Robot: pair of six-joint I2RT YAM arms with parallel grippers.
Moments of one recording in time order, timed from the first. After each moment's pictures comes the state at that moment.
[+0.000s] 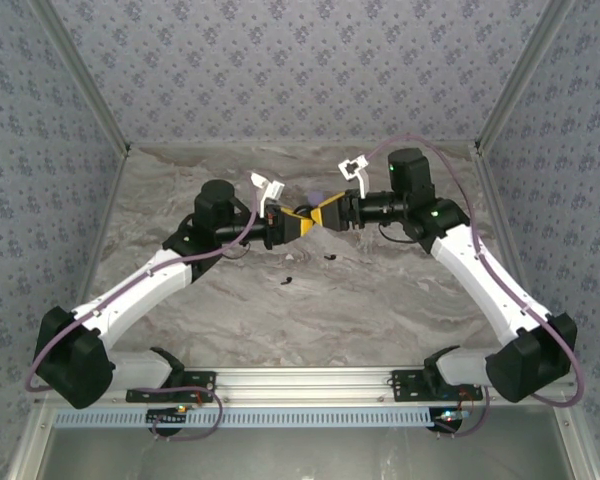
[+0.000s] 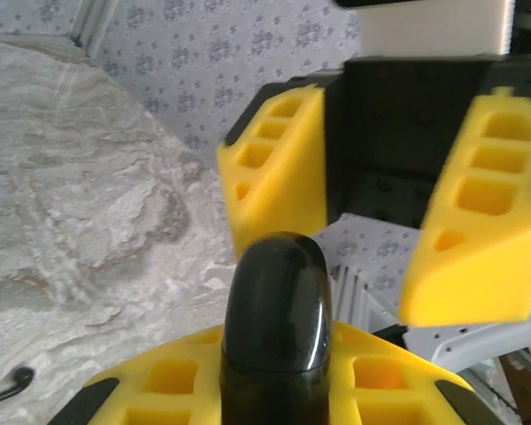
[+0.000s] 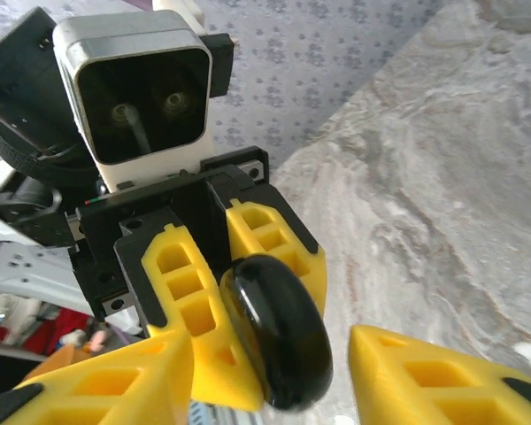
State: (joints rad) left arm -0.62 1.27 0.96 0.08 0.71 -0.44; right arm 0.43 1.29 1.25 -0.45 -0.87 0.25
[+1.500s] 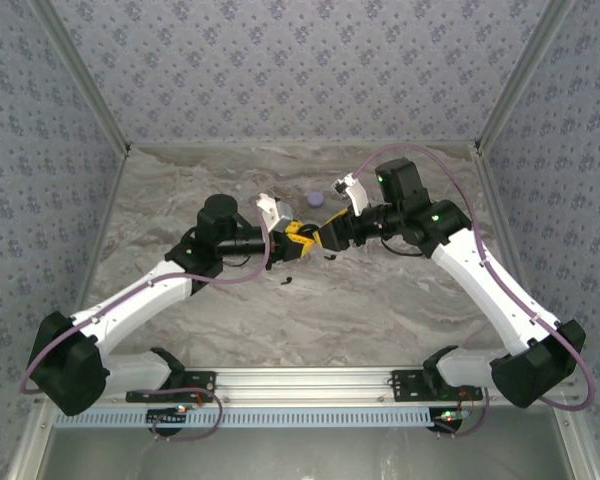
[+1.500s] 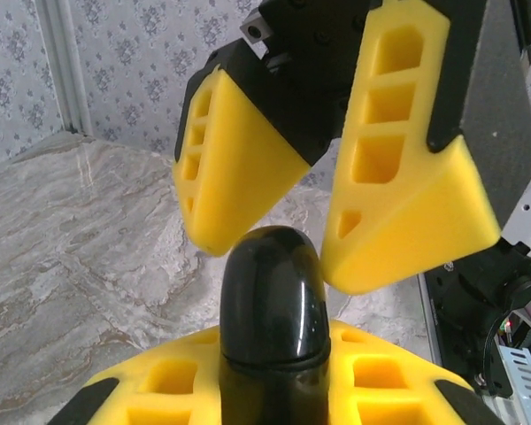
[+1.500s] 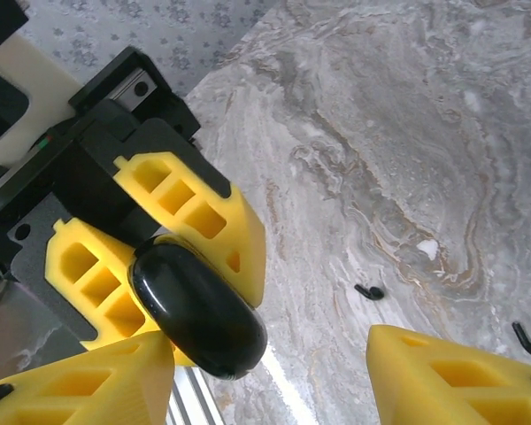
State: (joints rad) left arm -0.67 1.22 0.86 0.14 0.73 0.00; right arm 0.52 1.27 1.32 -0.75 -0.62 0.08
